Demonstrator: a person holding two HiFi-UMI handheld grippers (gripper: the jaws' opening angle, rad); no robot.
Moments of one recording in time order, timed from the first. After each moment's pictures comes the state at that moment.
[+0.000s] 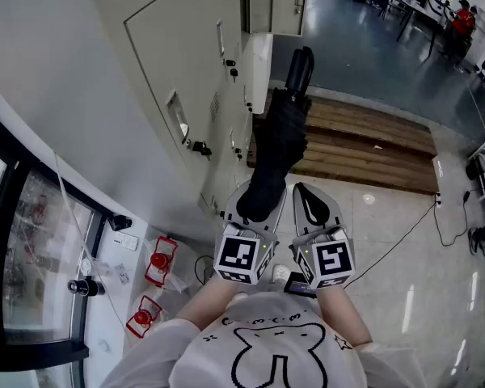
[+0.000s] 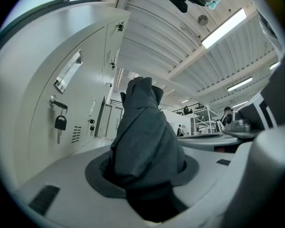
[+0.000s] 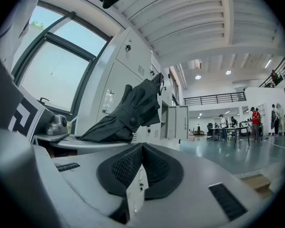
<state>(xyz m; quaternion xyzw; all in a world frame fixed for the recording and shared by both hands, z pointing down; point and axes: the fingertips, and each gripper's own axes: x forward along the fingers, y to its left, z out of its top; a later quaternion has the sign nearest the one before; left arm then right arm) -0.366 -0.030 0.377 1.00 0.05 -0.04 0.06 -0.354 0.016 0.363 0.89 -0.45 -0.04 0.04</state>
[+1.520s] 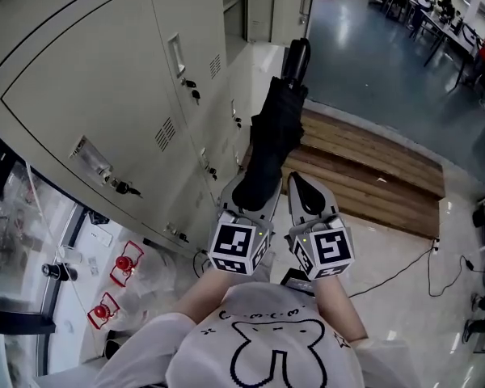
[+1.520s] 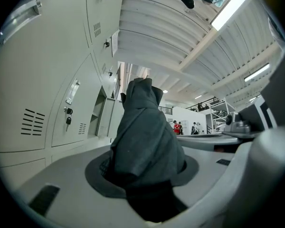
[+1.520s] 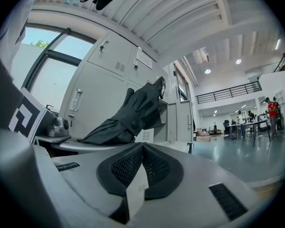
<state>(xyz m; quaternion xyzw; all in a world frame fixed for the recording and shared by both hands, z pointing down) -0.163 -0.002 0.376 1.00 -0.04 -0.03 0.06 -0.146 0.039 0.360 0.84 -0.54 -0.04 0.01</state>
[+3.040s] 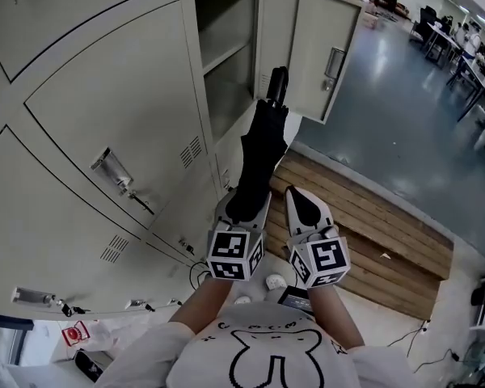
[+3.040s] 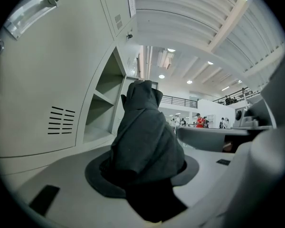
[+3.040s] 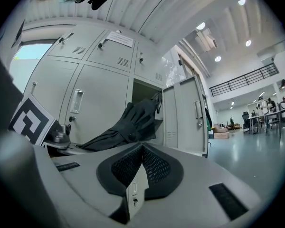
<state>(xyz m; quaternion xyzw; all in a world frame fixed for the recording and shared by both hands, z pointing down) 0.110 -0.172 0.397 0.98 -0.18 0.02 0.09 0.143 -0.118 0.361 0.78 -0.62 -0.03 -0.01</state>
